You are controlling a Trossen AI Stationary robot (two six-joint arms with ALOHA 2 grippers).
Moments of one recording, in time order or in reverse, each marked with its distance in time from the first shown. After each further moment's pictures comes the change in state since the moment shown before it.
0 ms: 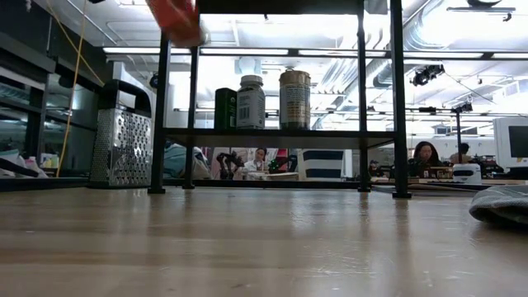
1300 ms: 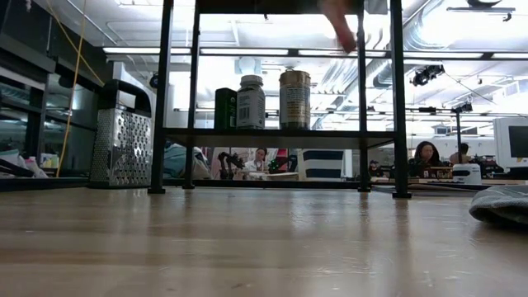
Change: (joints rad) left arm 0.375 0.676 0.581 0.203 0.147 0.604; right arm 0.103 0.032 0.502 -1.304 0.269 0.075
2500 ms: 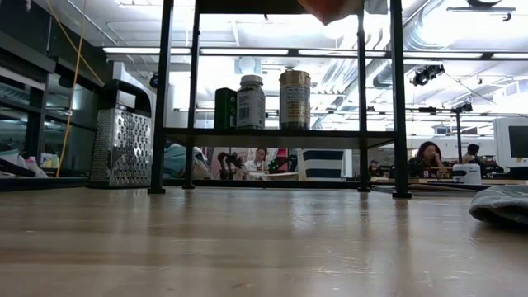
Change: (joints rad) left arm -0.105 -0.074 0.005 -0.212 0.022 0.195; right arm -0.084 0.102 -0.078 0.375 -0.267 -0.308
